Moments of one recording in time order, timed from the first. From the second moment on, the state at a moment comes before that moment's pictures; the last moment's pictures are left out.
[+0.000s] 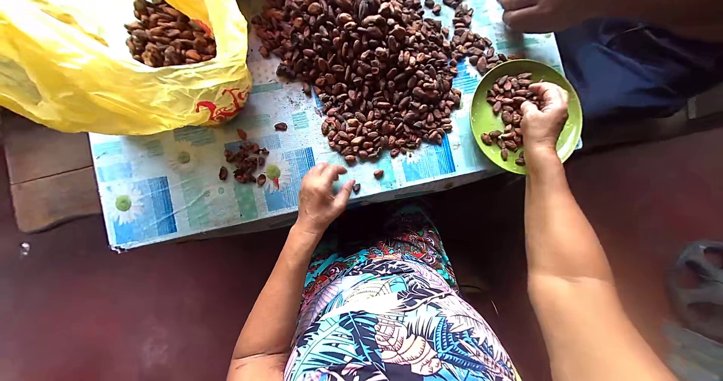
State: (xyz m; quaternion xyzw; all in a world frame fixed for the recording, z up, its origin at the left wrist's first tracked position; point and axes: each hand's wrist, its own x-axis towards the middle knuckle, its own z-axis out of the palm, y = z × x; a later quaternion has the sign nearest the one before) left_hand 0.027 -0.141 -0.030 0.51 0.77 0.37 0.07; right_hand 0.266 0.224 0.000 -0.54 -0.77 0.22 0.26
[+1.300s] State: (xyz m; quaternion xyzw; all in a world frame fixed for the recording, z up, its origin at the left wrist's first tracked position) left_hand 0.013 -0.096 -0.015 0.43 0.84 0.28 0.14; right_hand 0.153 0.042 -0.002 -0.24 -0.92 0.27 0.12
